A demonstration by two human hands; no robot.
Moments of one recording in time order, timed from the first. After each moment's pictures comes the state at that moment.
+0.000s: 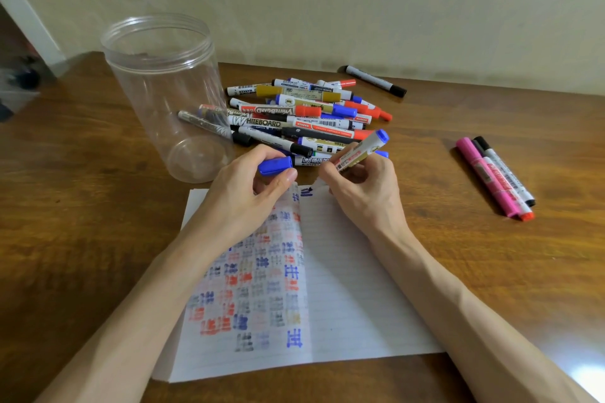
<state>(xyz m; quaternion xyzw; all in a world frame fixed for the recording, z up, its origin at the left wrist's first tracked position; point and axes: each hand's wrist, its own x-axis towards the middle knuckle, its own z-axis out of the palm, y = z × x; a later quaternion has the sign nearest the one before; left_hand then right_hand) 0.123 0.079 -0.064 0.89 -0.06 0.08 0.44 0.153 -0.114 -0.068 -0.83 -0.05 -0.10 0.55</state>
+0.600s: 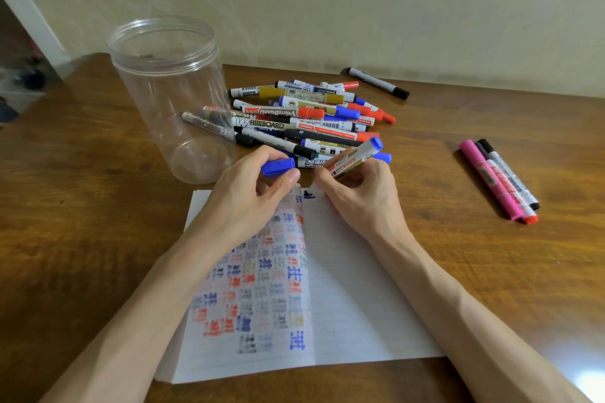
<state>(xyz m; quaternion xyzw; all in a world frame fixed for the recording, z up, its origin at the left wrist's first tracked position) 0.122 0.079 -0.064 0.89 -0.06 0.09 0.44 0.151 -0.111 -0.067 -0.85 -0.08 -0.09 0.52</state>
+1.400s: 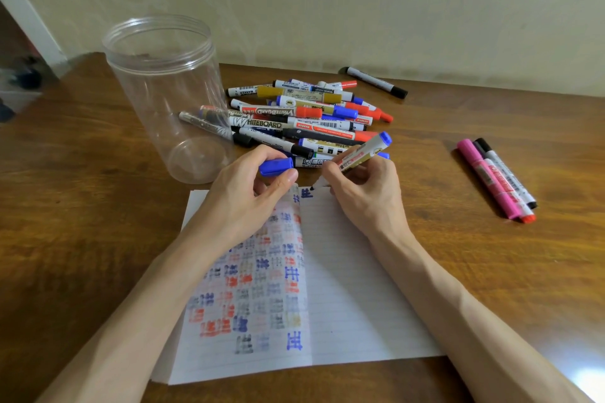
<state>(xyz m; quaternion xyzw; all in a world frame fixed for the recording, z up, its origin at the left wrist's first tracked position) 0.121 0.079 -0.061 0.89 -0.06 0.08 0.44 0.152 -0.114 -0.068 -0.83 -0.03 -0.09 0.55</state>
